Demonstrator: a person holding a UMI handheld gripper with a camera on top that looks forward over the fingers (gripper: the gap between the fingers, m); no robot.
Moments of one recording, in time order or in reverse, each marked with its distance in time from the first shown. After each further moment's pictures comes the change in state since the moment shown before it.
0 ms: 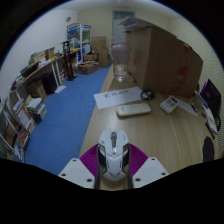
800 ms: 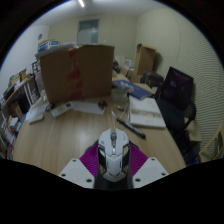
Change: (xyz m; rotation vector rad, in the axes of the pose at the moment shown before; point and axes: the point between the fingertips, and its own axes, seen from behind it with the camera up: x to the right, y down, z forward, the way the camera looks) arm 0.451 0.037 -0.134 0.106 0.213 0.166
